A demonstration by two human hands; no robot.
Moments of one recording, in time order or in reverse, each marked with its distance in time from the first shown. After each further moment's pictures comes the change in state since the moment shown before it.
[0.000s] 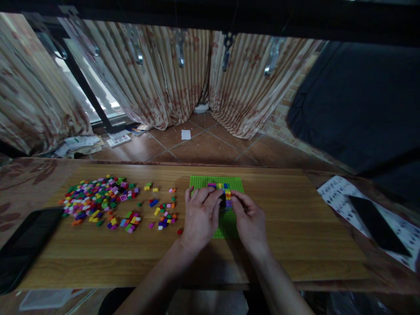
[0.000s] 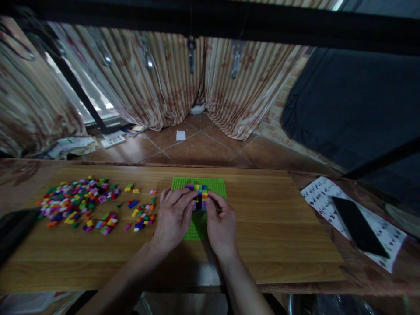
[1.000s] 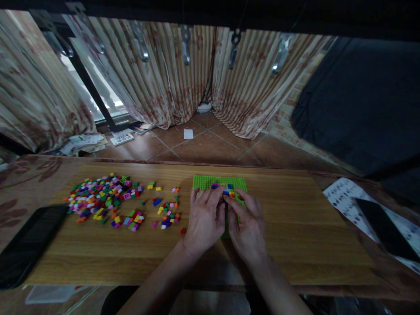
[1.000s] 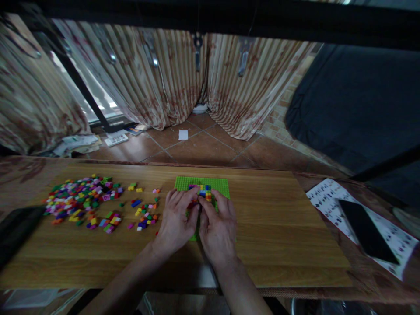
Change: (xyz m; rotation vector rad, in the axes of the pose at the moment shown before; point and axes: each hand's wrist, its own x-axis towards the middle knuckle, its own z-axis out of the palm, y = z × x) left_hand -0.002 0.003 -0.001 -0.086 -0.075 -0.052; right_hand -0.012 0.004 -0.002 -0.604 -0.040 -0.618
